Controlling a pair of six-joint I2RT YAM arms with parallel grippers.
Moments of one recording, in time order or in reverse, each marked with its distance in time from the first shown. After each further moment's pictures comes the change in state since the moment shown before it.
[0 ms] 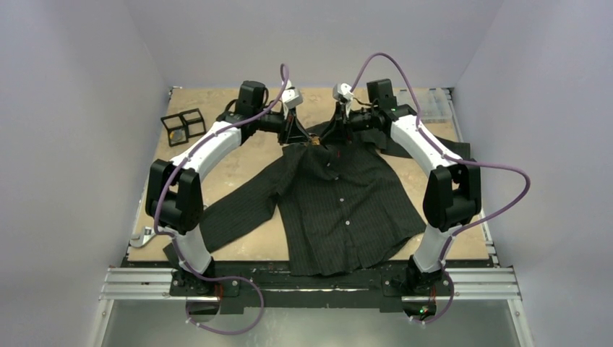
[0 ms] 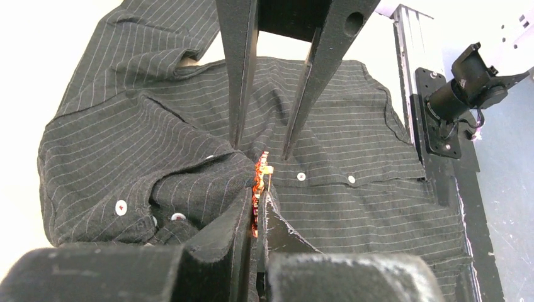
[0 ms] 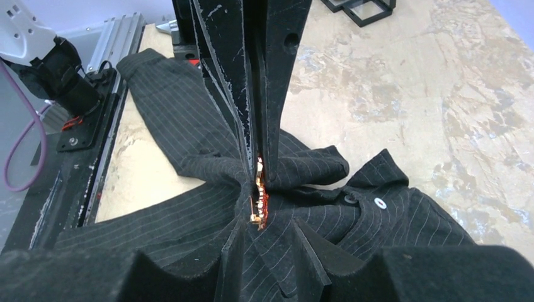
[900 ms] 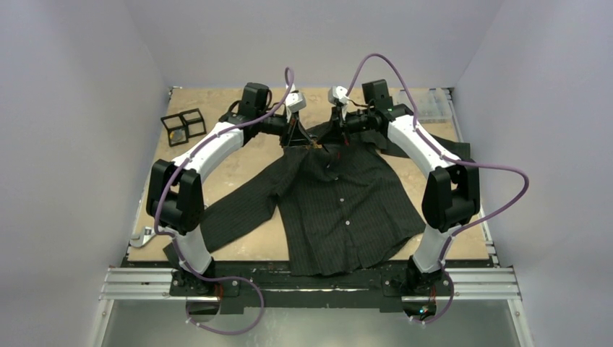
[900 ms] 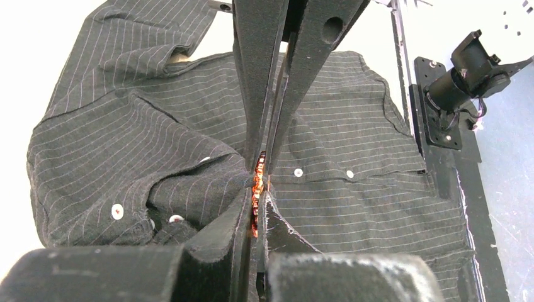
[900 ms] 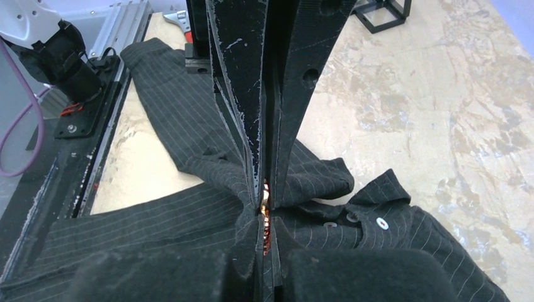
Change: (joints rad) left arm -0.023 0.000 0.000 -0.042 -0.007 0.050; right arm 0.032 0.000 0.016 -0.054 0.002 -0.087
